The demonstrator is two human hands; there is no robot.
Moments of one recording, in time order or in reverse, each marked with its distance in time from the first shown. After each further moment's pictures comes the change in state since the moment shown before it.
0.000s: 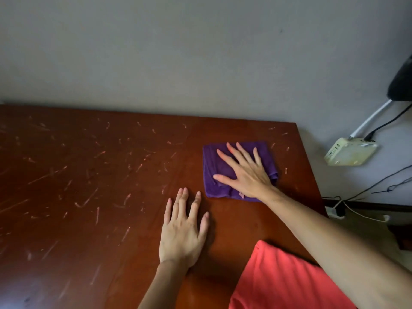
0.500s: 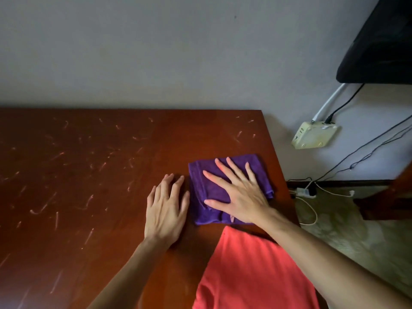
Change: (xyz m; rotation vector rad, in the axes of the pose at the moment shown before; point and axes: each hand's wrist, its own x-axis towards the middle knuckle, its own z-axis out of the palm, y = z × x) left_hand 0.029 0.030 0.003 -0.155 0.049 0.052; right_hand -0.108 0.016 -0.001 0.000 0.031 0.006
